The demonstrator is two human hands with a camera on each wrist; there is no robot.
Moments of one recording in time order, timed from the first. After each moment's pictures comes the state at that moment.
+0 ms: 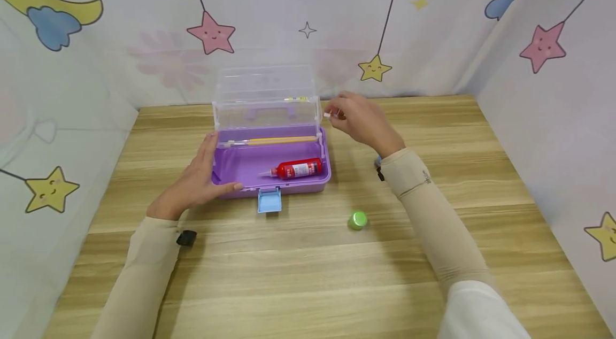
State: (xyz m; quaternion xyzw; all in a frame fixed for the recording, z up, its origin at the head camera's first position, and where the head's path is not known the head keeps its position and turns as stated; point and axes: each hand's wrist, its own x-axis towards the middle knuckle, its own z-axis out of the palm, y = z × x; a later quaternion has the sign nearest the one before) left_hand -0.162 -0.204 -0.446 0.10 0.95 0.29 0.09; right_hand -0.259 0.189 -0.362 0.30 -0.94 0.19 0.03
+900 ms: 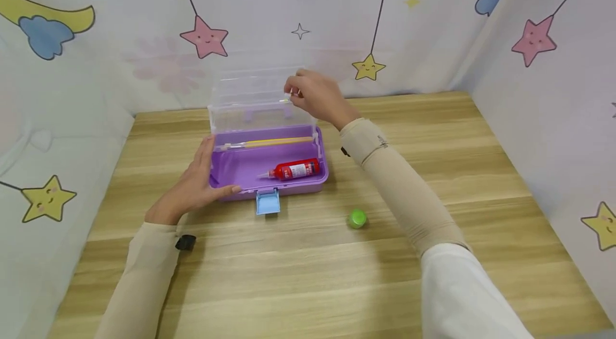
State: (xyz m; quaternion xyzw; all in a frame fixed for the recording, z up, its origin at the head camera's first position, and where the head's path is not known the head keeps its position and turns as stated) left_hand -0.162 -0.201 -0.446 0.10 0.95 0.29 0.10; right_hand -0.304 0.120 -0.343 0.33 -0.93 0.17 0.04
